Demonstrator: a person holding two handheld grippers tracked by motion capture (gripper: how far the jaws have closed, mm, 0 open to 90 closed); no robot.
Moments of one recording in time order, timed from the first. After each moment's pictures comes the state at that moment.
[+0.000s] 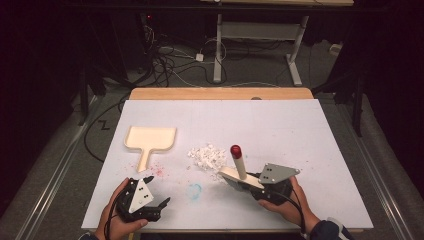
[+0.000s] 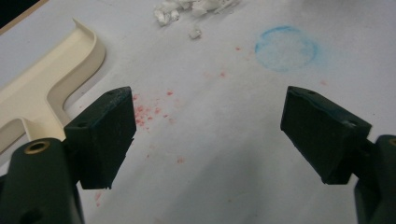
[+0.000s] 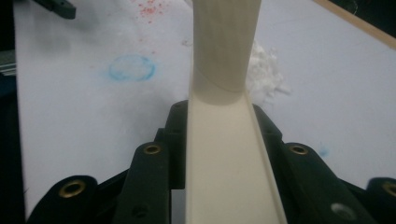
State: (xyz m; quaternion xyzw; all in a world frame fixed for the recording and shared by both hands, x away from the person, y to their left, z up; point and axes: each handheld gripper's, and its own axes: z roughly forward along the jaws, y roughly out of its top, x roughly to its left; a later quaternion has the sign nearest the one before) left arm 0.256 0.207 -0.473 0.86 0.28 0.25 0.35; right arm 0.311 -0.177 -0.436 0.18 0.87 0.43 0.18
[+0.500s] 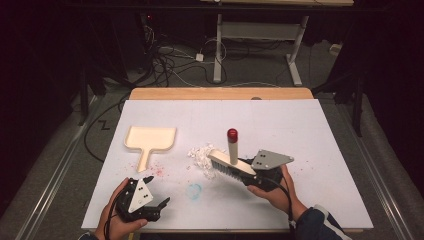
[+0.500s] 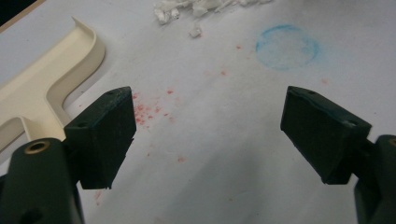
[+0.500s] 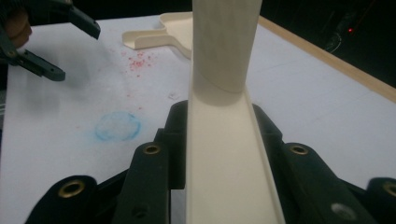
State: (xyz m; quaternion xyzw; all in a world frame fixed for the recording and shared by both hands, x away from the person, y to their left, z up) left arm 0.256 0.208 -0.473 0.86 0.28 0.25 0.35; right arm 0.328 -0.168 -0.416 0.19 0.83 0.48 0.19
